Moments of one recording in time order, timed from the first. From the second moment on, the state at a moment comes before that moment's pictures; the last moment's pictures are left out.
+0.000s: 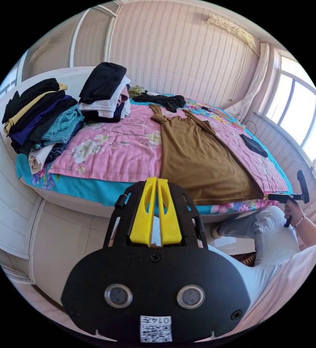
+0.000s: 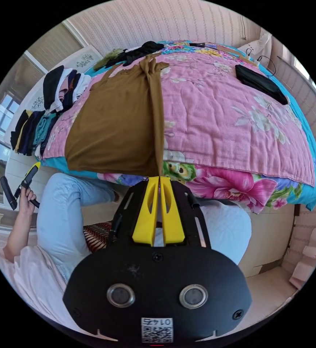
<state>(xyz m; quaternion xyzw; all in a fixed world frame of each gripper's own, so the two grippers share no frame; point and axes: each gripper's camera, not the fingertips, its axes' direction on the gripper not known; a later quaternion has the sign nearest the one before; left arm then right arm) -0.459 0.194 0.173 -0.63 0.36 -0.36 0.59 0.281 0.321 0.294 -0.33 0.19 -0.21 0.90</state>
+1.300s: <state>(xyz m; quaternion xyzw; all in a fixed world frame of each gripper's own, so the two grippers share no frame) -0.038 0.292 0.546 -0.54 0.56 -0.41 0.48 0.206 0.078 0.506 -0.28 0.08 -0.35 0.89</state>
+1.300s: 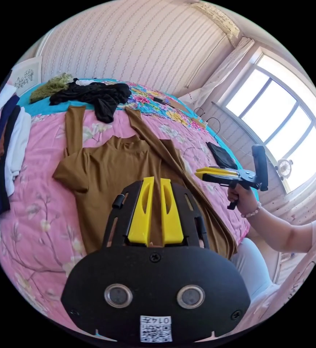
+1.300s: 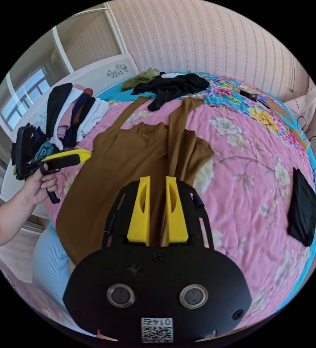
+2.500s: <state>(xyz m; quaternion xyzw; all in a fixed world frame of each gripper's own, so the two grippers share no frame) 0.378 0.133 0.760 -0.29 0.80 -0.41 0.33 0.367 -0.038 0.408 -0.29 -0.02 -0.06 0.96</state>
